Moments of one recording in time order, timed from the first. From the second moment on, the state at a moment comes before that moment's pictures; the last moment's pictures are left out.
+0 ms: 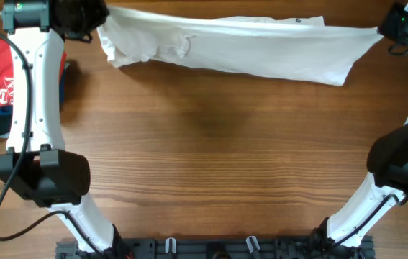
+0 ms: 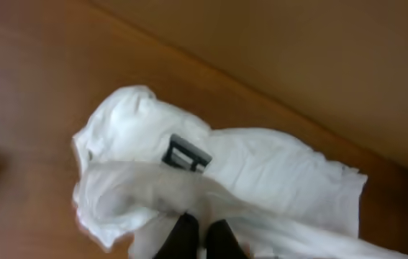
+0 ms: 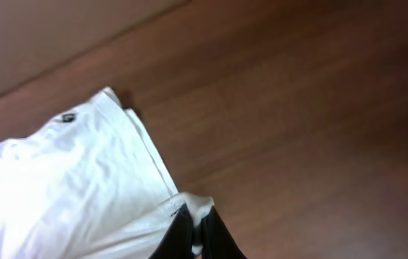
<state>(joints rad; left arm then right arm) 0.05 1.97 2.13 -1.00 0.26 -0.45 -0.33 2.08 2.13 -0.98 0.00 0.12</state>
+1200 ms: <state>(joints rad) 0.03 2.06 1.99 -1.67 0.16 -0.48 -0.33 2.18 2.00 -1.53 0.09 0.19</state>
